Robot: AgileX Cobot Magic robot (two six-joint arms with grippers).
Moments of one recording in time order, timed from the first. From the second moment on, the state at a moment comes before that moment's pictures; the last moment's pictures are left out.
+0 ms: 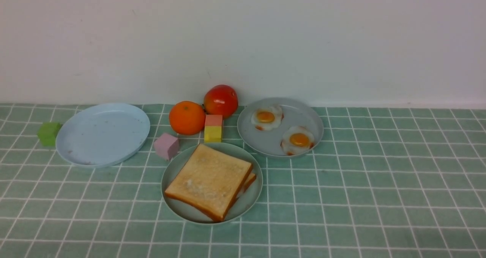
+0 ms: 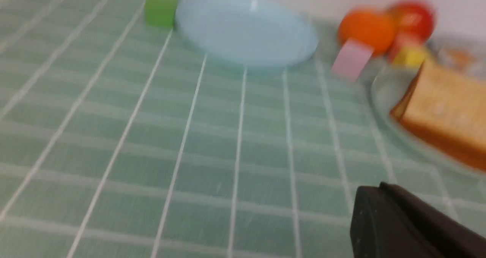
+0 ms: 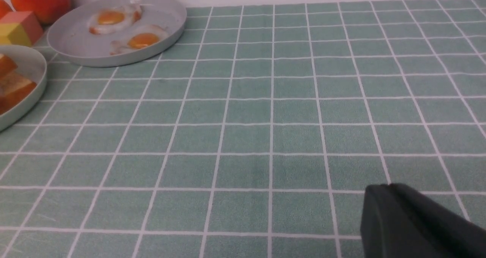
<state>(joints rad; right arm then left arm) 0.06 -0.01 0.02 -0.03 0.38 0.11 -0.03 -0.01 0.03 -0.05 0.37 -0.19</state>
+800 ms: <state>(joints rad) 0.06 -0.01 0.02 -0.03 0.38 0.11 -0.03 -0.01 0.03 -0.04 0.37 -0.19</state>
